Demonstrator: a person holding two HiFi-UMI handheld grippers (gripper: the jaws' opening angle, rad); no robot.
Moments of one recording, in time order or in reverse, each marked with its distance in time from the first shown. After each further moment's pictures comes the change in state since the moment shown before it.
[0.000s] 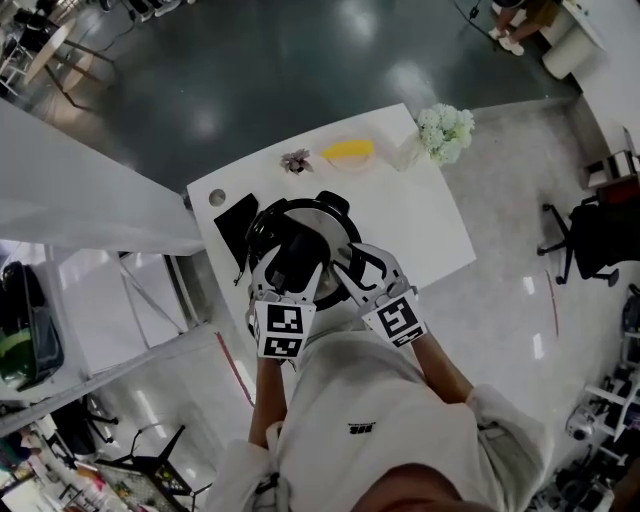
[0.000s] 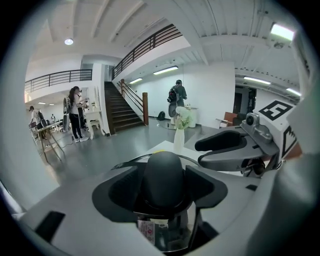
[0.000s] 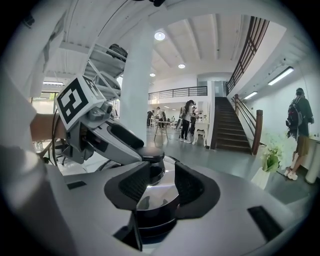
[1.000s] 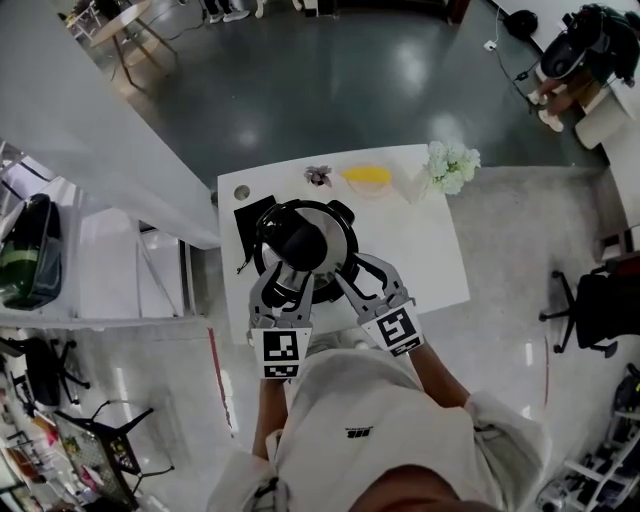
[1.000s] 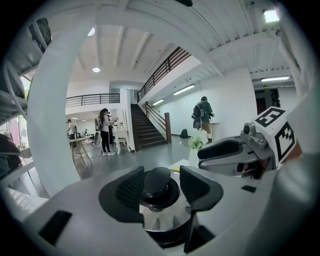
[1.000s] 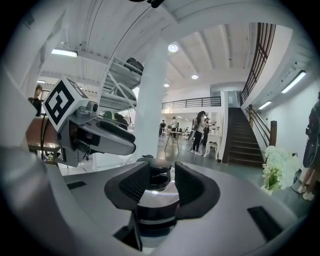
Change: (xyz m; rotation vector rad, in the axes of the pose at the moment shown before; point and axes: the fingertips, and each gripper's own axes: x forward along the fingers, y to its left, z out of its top) left arm -0.079 -0.036 0.025 -0.065 -0.221 0.323; right arm -0.050 0.009 0.022 -0.103 -0.123 0.143
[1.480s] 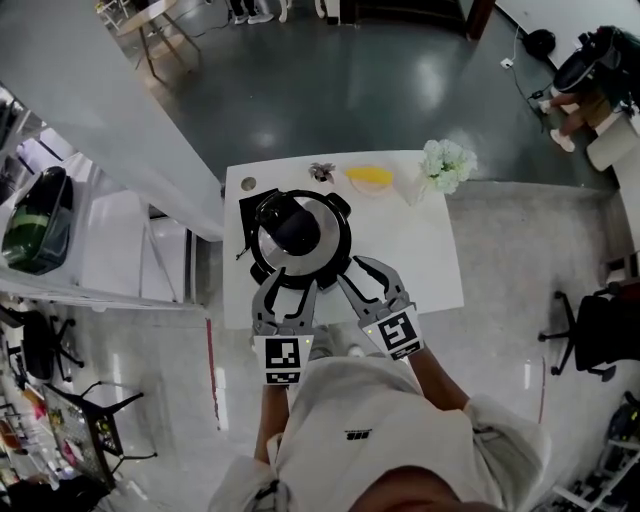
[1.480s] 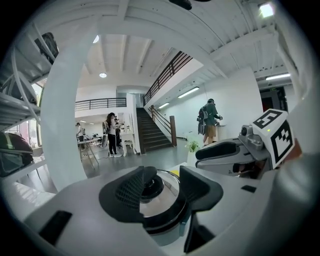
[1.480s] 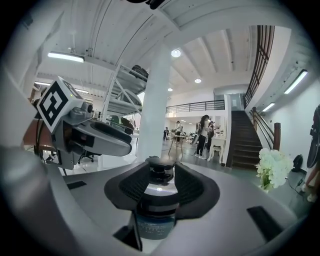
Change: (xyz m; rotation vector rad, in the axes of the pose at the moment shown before) left arm -0.040 -0.050 0.003 -0.021 -0.035 0.087; right arm -0.051 0.007 -0.004 -0.019 -0.050 0.050
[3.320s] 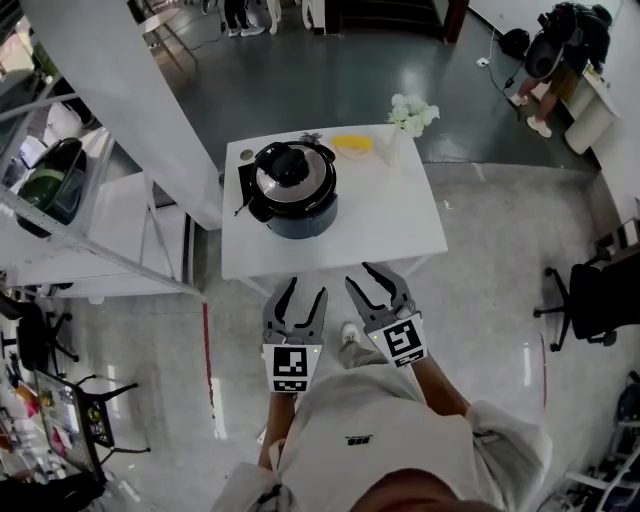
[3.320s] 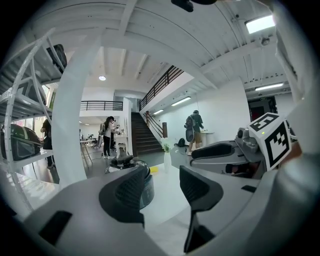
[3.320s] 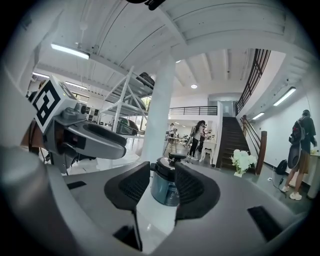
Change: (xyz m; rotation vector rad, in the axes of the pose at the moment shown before) left arm -0.203 -0.124 -0.039 -0.028 -0.072 -0.074; right arm -0.187 0.139 -0.020 -0.070 -0.042 -0.100
